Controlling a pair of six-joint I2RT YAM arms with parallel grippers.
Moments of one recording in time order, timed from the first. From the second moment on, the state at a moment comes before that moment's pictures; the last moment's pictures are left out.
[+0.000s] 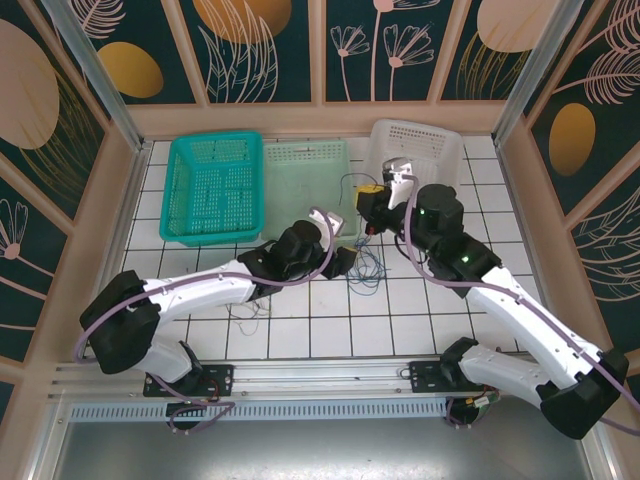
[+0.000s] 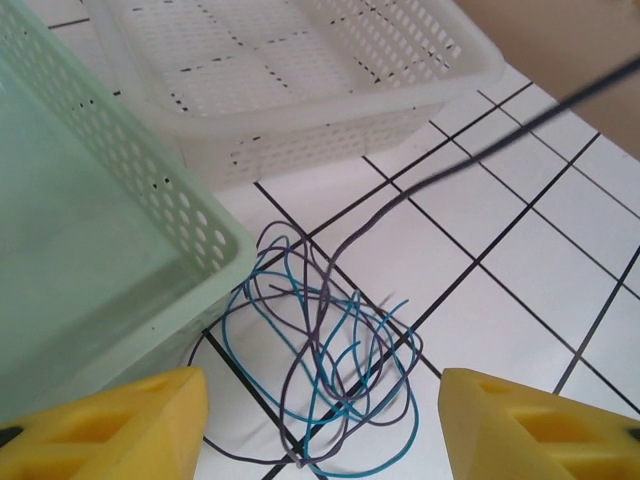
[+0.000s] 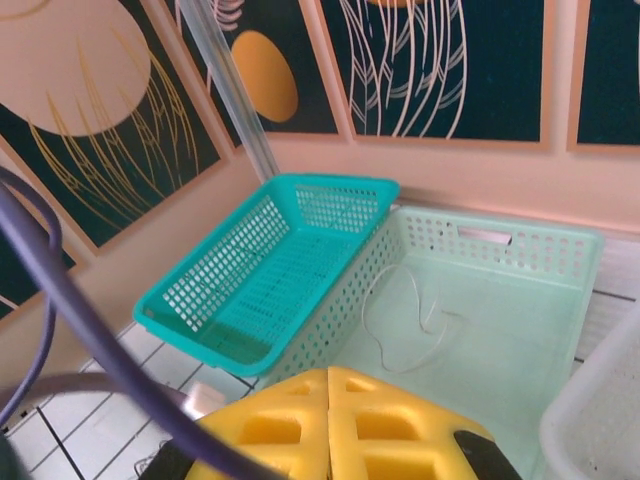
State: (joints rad) left arm -0.95 1.49 0.89 0.08 -0.03 -0.33; right arm 0.66 0.99 0.98 -0.15 -0.11 0.27
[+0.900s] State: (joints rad) left arm -0.95 1.56 0.88 0.27 0.07 -0.31; right arm 0.66 0.93 1.19 -0.17 -0.20 0.32
